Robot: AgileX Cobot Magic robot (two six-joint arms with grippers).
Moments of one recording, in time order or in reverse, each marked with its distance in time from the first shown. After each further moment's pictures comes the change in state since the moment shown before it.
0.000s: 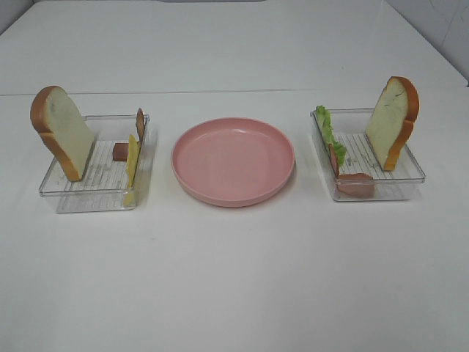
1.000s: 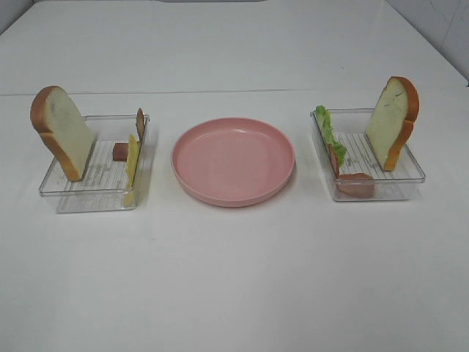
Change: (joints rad) left arm 0.000 0.000 0.000 0.000 0.000 0.000; right arm 0.000 0.000 0.000 0.000 0.000 0.000
